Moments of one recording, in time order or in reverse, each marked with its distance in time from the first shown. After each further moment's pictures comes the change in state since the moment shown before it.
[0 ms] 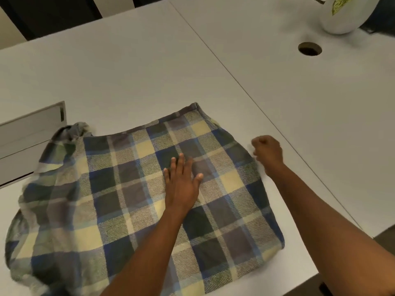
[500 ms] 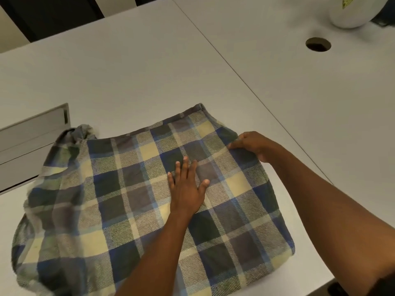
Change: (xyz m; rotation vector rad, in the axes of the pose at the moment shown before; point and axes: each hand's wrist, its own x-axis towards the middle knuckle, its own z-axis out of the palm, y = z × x) left_hand 0.005 -0.010 0.011 0.040 -0.067 -0.020; right_hand 0.013 -0.053 0.029 -0.168 -0.624 0.101
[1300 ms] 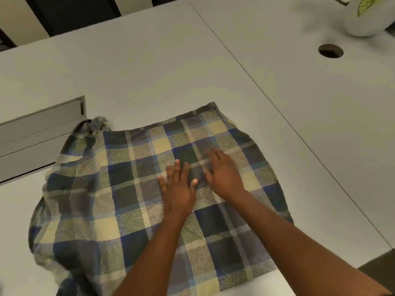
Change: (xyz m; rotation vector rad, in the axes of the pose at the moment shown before) left_hand -0.027 -0.038 -0.013 0.000 0.089 -0.120; right_hand -0.053 0.019 0.144 -0.606 0.314 -0.592
